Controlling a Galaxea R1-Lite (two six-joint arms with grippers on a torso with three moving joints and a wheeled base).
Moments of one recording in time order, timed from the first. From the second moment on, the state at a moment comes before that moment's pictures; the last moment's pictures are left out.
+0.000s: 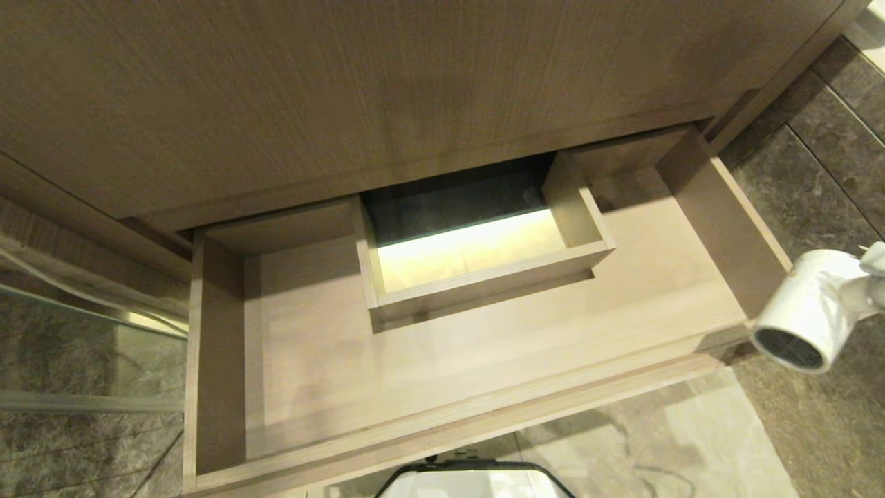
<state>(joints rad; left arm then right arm) 0.00 0.00 0.00 0.00 0.00 0.00 -0.44 0.90 -1.29 0.55 0.38 -0.50</state>
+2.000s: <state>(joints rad) 0.00 0.00 0.00 0.00 0.00 0.00 -0.13 1.66 -1.64 0.29 0.40 -0.45</state>
